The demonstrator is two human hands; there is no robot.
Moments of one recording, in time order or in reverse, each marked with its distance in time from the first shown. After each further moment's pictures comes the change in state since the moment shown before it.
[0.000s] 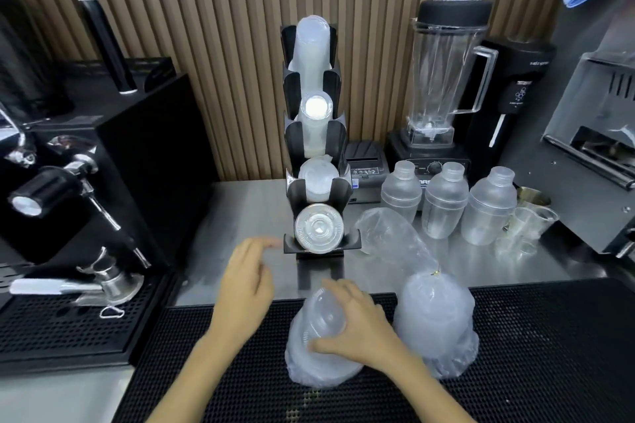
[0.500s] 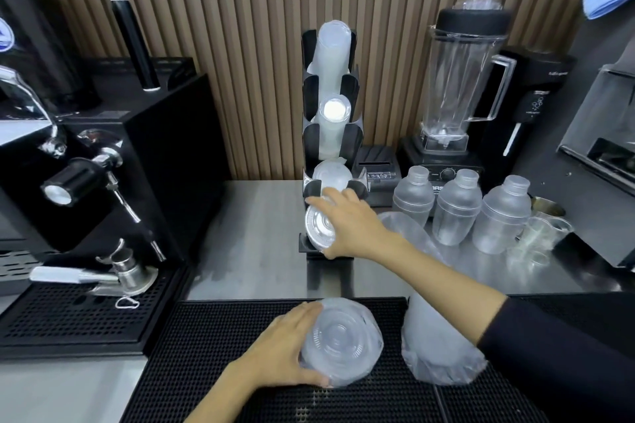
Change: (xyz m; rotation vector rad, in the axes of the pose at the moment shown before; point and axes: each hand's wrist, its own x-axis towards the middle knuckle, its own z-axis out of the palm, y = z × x) left_hand -0.055 -0.039 0.050 0.229 -0.780 0.012; right_hand 0.096 -0.056 -0.078 -0.594 0.151 -0.280
